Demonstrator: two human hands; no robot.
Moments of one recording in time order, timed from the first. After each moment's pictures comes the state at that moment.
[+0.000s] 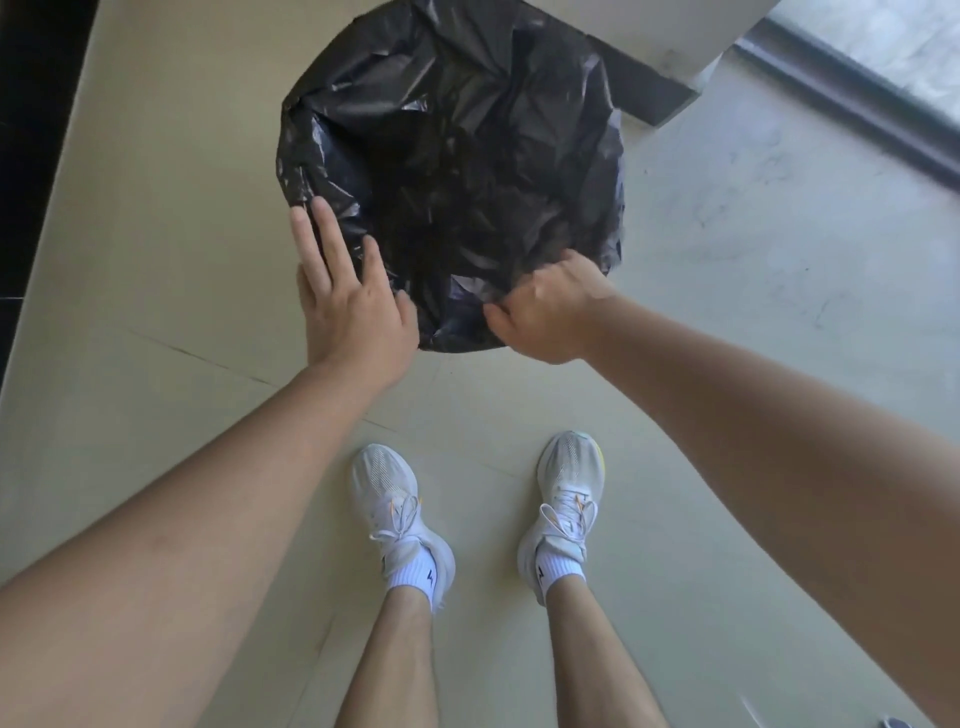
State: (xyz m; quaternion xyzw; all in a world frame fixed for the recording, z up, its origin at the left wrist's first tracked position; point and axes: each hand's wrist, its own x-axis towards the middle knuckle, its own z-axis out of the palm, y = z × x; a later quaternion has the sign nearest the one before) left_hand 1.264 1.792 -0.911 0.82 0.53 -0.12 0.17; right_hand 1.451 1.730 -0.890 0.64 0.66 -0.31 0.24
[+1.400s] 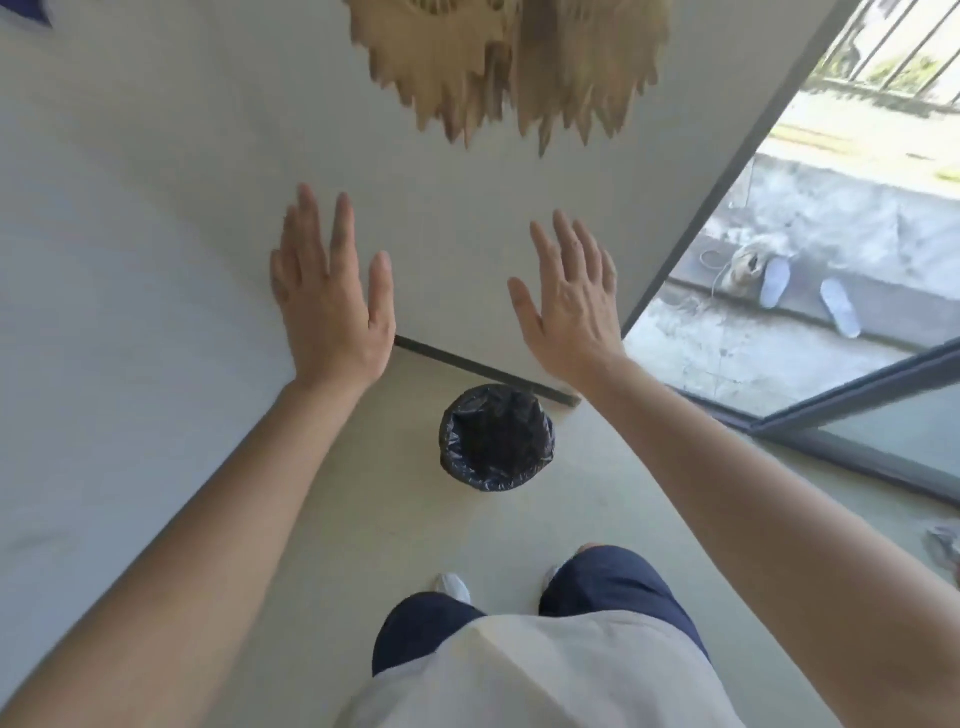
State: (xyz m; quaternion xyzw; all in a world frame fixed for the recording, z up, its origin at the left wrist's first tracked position) left_hand 1.247 1.866 -0.210 0.84 0.46 0.29 0.02; right_hand 1.450 1.753 -0.238 0.82 0.54 0.01 -0.19
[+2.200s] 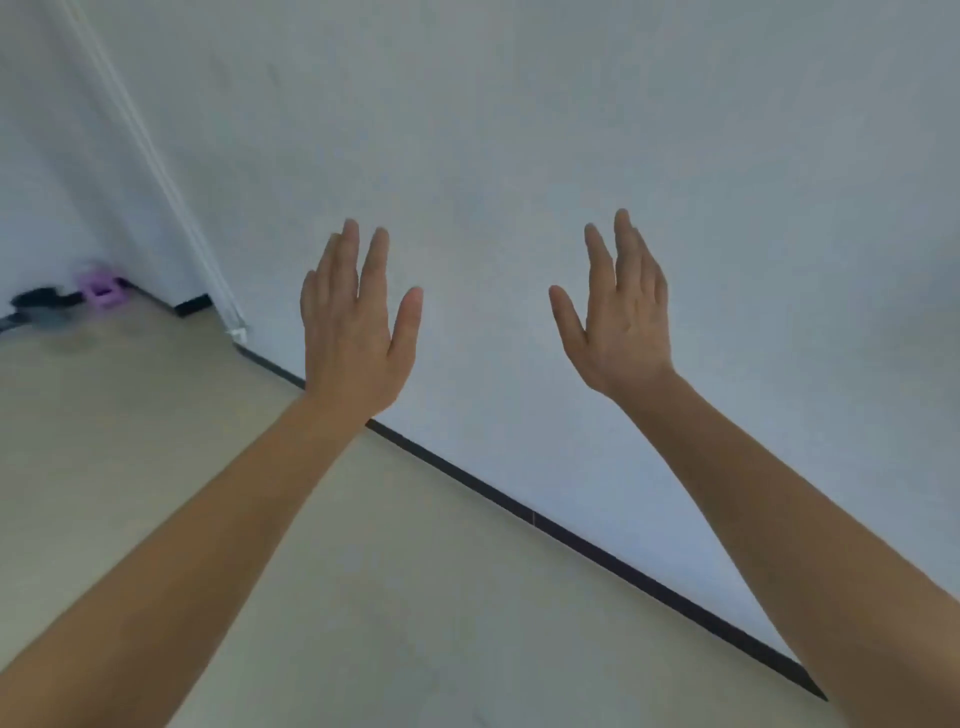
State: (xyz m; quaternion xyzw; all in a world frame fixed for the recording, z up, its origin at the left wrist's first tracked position) left_hand 0.879 1.387 0.044 0.25 0.88 0.20 -0.36; right_hand 0.936 1.642 0.016 0.06 0.90 -0.09 -0.41
